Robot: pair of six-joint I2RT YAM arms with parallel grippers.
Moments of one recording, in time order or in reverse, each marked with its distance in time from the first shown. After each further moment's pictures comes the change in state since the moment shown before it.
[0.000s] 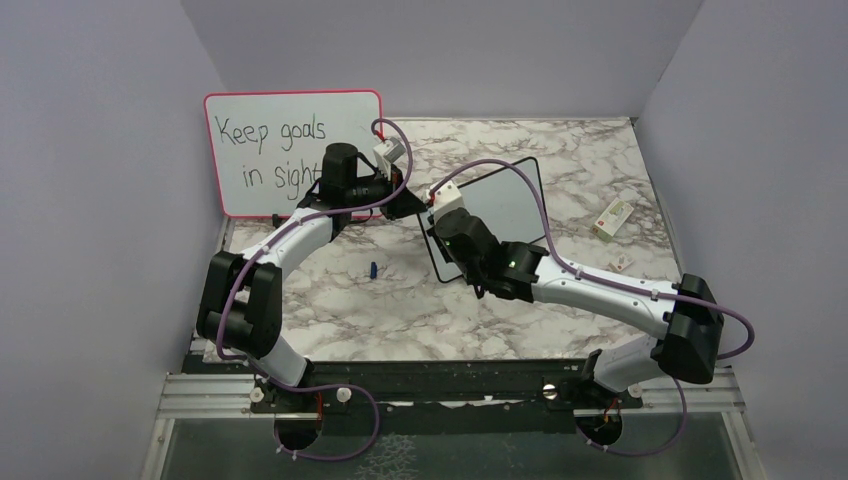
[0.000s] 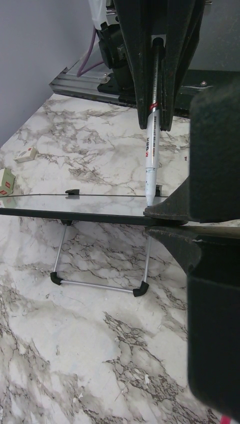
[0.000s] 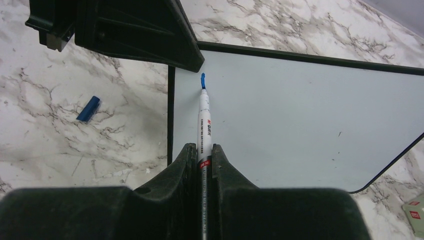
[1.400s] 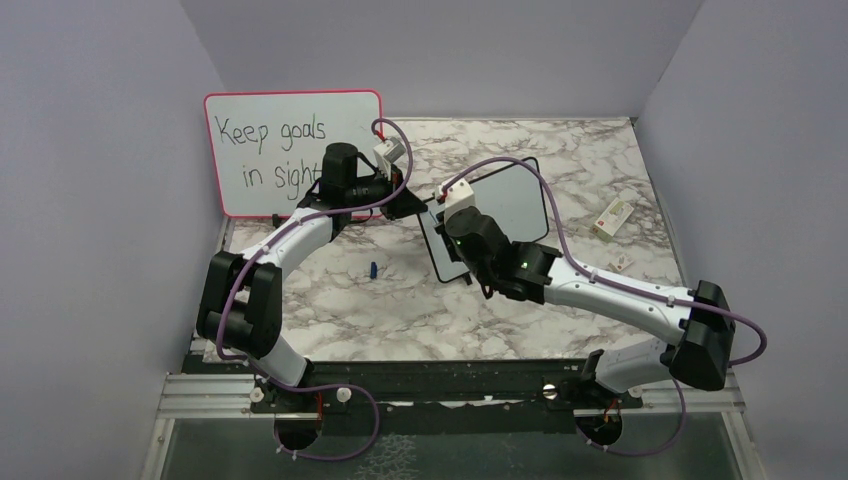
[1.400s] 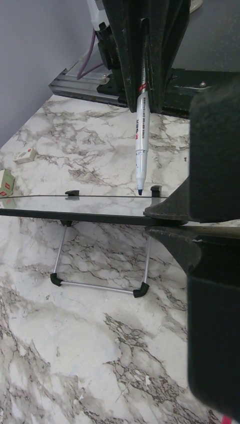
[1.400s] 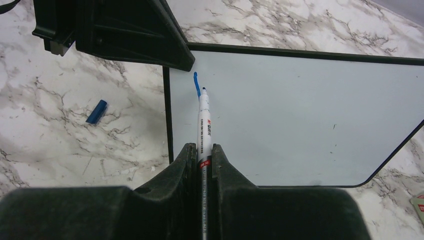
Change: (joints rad) left arm 0.000 0.000 0.002 -0.001 0.004 0.000; right arm 0.000 -0.062 -0.013 -0.035 -0.011 0.048
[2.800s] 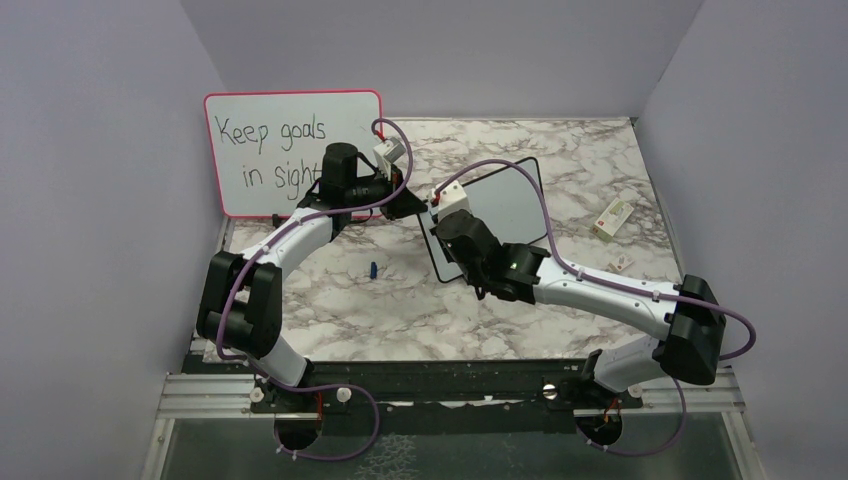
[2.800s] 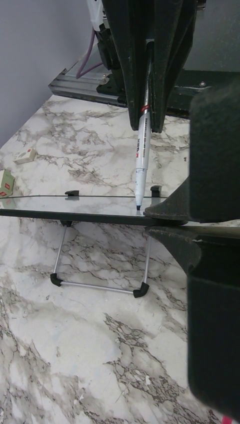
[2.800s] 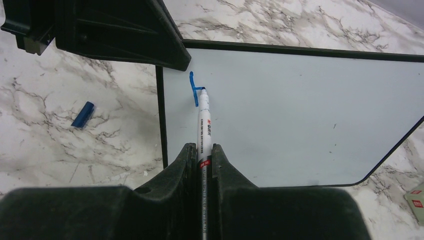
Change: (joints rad) left arm 0.000 0.000 0.000 0.000 0.002 0.002; right arm 0.000 0.051 -0.006 0.034 0.046 -0.007
